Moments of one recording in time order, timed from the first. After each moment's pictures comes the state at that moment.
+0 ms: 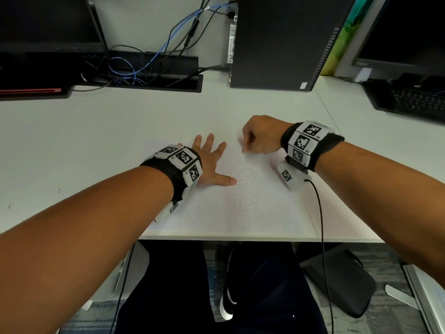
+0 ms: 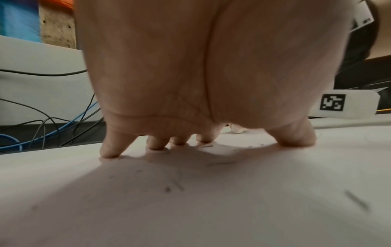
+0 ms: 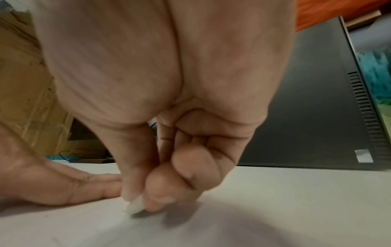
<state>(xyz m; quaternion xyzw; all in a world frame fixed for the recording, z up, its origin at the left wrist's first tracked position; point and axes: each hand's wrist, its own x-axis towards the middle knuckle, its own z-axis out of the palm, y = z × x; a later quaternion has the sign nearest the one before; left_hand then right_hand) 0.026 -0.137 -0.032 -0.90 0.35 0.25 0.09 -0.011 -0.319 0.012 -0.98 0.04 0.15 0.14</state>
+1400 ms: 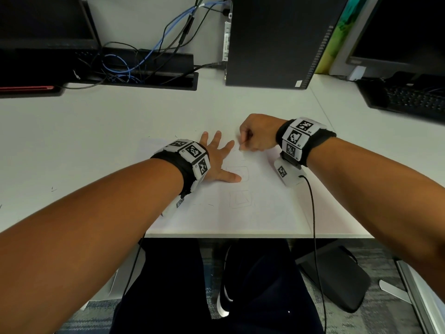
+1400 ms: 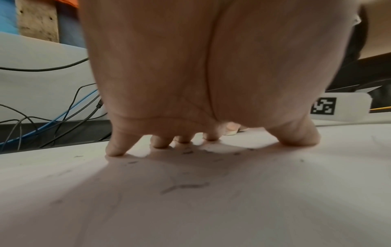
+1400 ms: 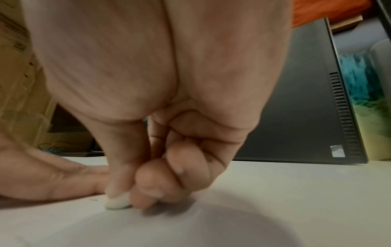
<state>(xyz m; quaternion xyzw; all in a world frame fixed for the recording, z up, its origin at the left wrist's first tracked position) 0.022 -0.158 -0.029 -0.89 0.37 0.26 0.09 -0.011 -0.326 0.011 -0.97 0.04 0.16 0.16</state>
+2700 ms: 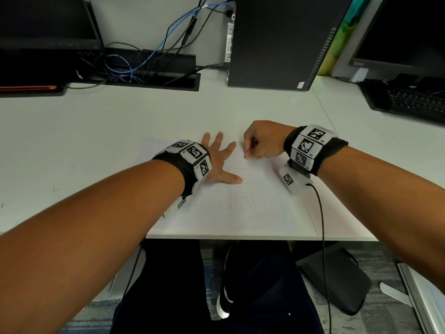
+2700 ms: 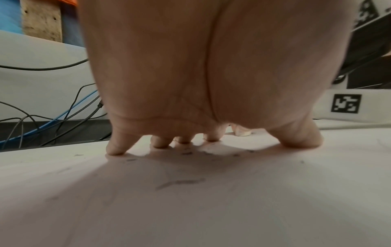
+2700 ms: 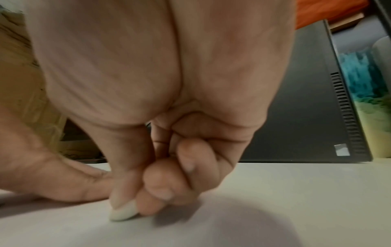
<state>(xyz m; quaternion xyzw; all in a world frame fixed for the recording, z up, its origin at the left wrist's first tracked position) 0.024 -0.158 -0.031 -0.88 0.37 0.26 0.10 -0.024 -0.326 0.010 -0.97 0.04 0.19 0.16</state>
